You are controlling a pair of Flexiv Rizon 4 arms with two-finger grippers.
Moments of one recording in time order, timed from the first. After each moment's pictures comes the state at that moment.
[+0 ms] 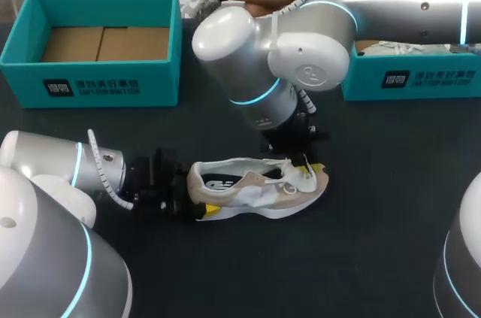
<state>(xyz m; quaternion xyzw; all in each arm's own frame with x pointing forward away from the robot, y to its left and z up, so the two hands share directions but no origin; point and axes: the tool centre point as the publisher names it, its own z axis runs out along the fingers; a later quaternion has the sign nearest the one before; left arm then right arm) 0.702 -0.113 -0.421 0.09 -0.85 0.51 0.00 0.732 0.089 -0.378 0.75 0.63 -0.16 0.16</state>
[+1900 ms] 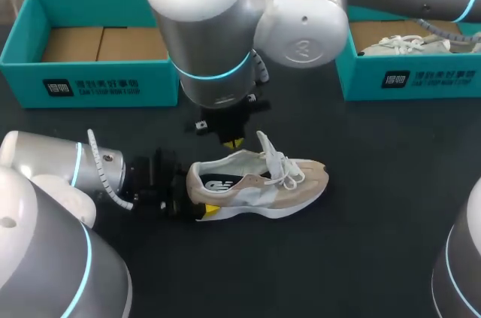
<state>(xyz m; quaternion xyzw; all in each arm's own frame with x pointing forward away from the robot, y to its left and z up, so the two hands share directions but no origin) 0.702 -0.113 -0.422 0.09 -0.85 0.51 0.00 0.699 0.241 -0.242 0.61 0.78 0.03 0.10</state>
